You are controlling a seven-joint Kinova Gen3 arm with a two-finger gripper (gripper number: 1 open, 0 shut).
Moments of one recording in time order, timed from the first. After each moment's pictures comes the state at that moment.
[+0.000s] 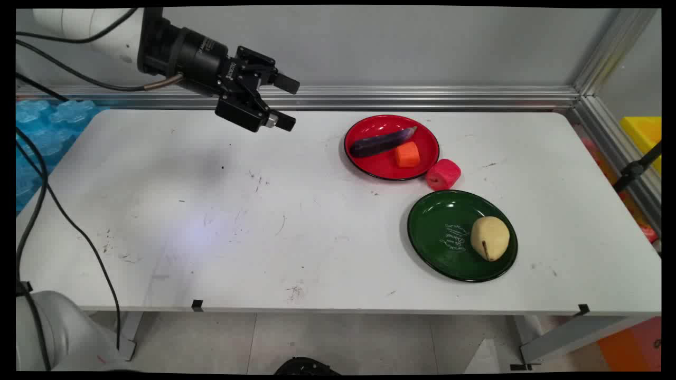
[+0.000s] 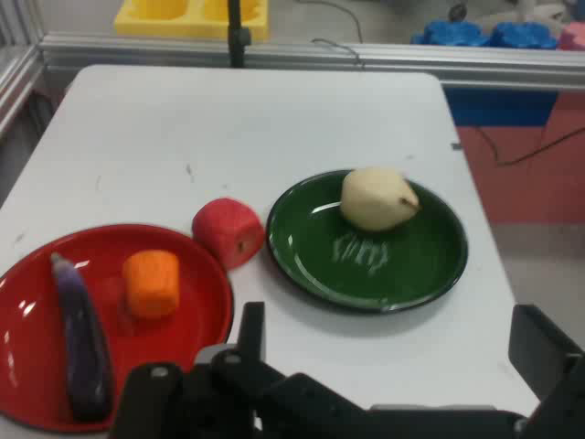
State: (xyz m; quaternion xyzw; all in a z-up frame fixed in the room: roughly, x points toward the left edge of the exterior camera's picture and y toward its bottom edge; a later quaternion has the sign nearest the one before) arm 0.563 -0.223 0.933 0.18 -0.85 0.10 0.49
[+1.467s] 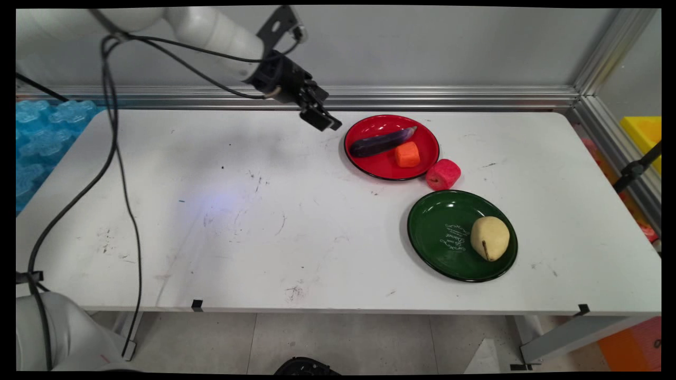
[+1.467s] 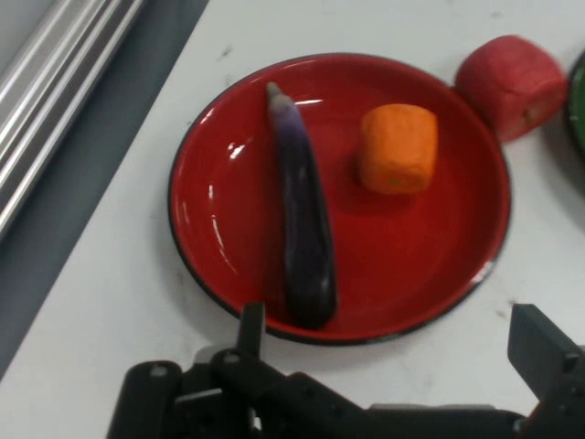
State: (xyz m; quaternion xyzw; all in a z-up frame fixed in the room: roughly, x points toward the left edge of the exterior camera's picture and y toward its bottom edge) arm 0.483 -0.345 0.872 0.31 -0.88 0.17 0.33
